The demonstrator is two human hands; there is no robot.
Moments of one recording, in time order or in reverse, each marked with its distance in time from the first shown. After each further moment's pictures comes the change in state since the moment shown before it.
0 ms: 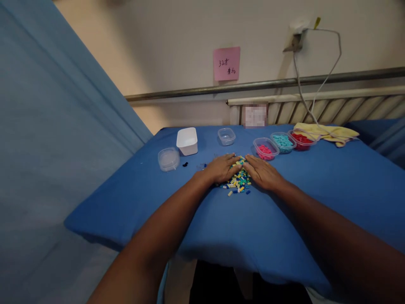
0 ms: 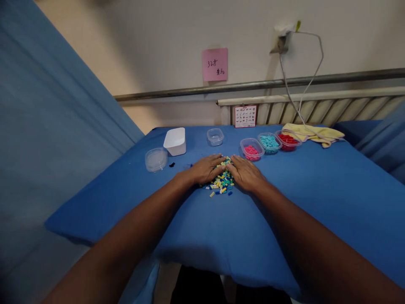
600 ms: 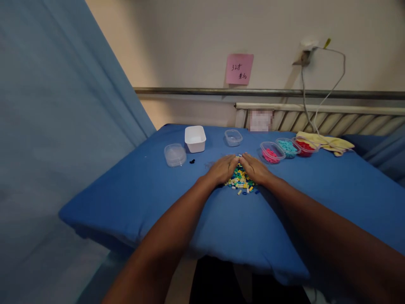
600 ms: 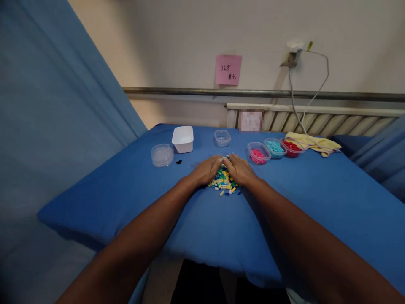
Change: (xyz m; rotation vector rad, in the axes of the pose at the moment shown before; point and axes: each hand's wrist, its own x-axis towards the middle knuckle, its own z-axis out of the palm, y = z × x) left_hand -0.034 -0.014 0.012 -0.335 0.256 -0.130; right_hand 0.039 -0.029 0.028 0.026 -0.065 0.076
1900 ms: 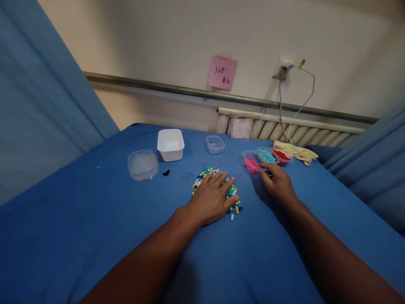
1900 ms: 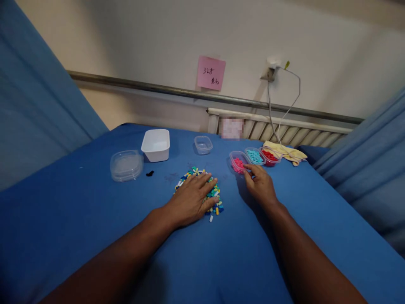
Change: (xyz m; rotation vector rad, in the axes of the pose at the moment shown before) left_hand -0.032 0.042 -0.001 0.329 -0.068 0.193; right_hand -0.053 0.051 -0.075 -0.093 0.548 0.015
